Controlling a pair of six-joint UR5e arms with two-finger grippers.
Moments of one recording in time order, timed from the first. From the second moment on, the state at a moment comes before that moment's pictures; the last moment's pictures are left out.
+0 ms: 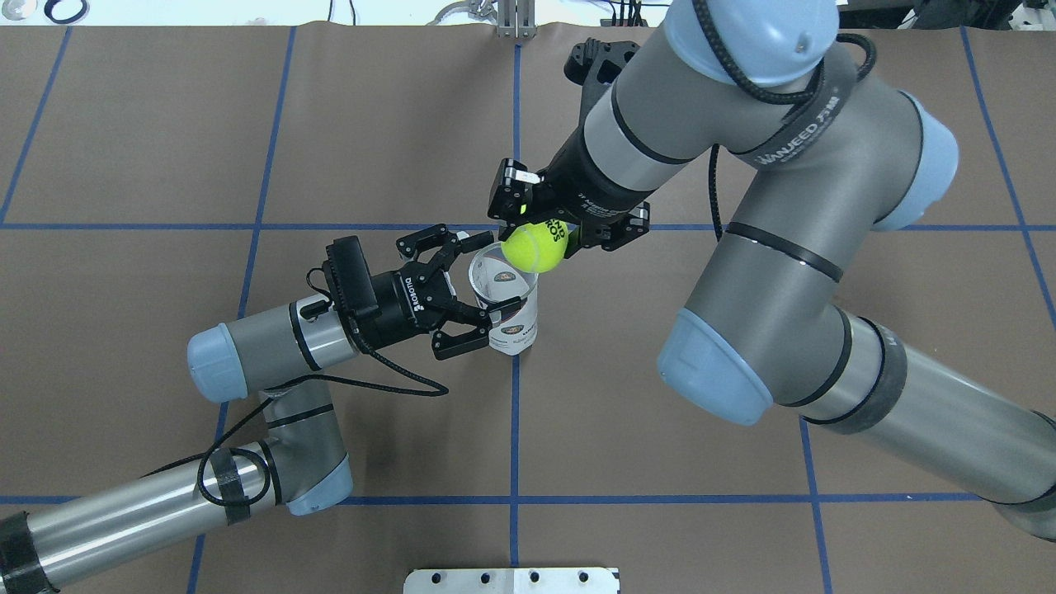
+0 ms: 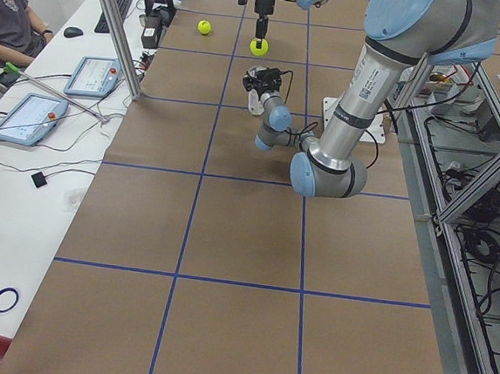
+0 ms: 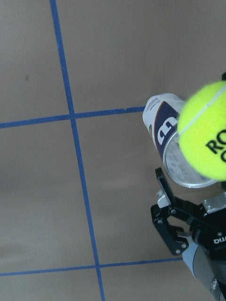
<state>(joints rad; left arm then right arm) -0.43 -2.18 -1.21 -3.59 -1.51 -0.33 0.67 -0.81 1.89 -1.60 2.12 1.37</state>
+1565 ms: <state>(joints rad) -0.43 -2.18 -1.22 -3.59 -1.51 -0.33 0.61 -0.78 1.85 -1.60 2.03 1.37</state>
